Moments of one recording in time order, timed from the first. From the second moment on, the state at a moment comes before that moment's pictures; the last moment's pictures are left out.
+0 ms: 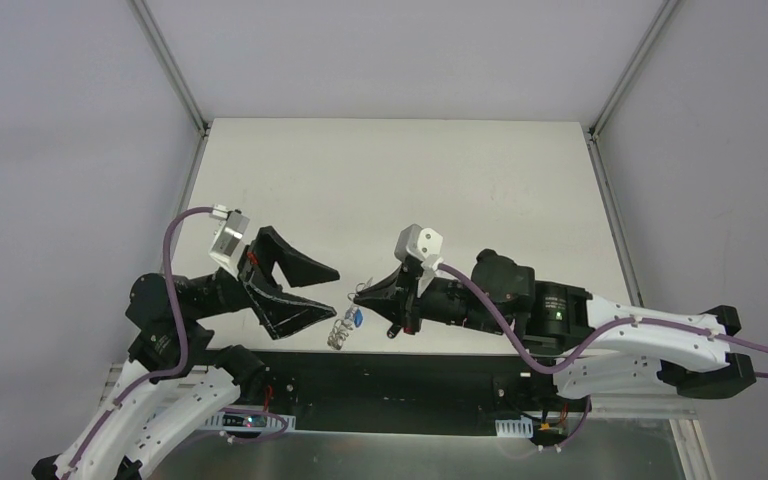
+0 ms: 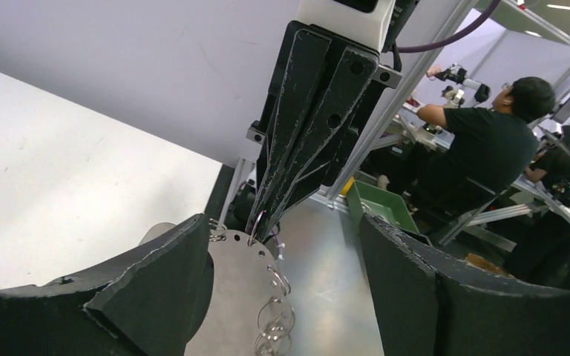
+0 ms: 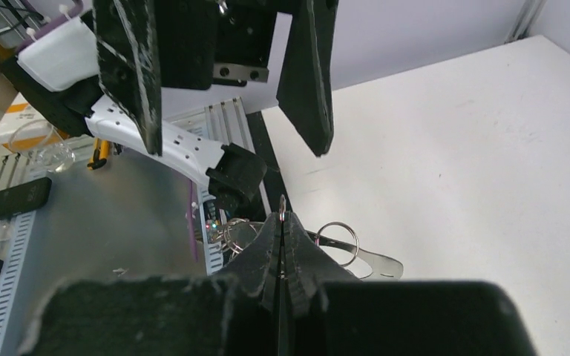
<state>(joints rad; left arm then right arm) -0.62 0.42 0.79 0.05 0.72 -0.76 1.48 1.03 1.19 -0.23 0.12 0.13</state>
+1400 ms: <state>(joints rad) -0.62 0.45 0.77 0.19 0.86 -0.85 1.48 1.11 1.30 -0.17 0.02 0.12</state>
